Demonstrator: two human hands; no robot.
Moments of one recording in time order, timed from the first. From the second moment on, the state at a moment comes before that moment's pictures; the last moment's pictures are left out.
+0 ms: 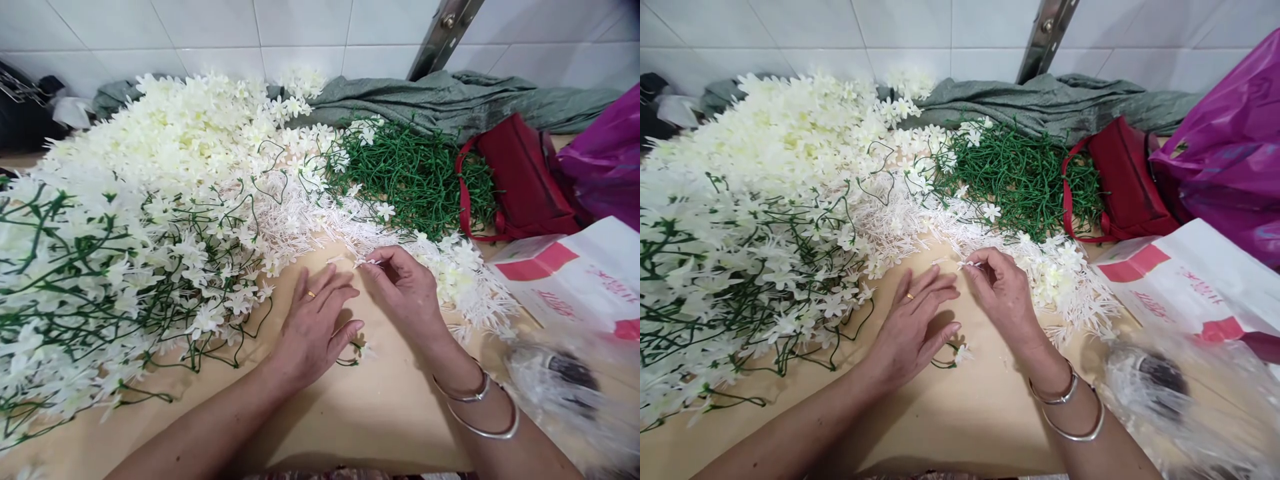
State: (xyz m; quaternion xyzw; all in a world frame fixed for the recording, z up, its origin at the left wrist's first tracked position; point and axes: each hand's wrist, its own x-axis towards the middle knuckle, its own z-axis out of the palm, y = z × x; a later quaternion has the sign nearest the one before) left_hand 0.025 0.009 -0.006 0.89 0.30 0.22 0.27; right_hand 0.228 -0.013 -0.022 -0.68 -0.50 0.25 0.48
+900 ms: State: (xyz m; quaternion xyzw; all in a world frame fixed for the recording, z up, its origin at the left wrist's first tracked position) left_hand 0.008 0.007 0.013 0.93 0.13 0.14 0.32; right_hand 0.232 -0.008 -0.022 -0.67 -0.48 0.20 0.53
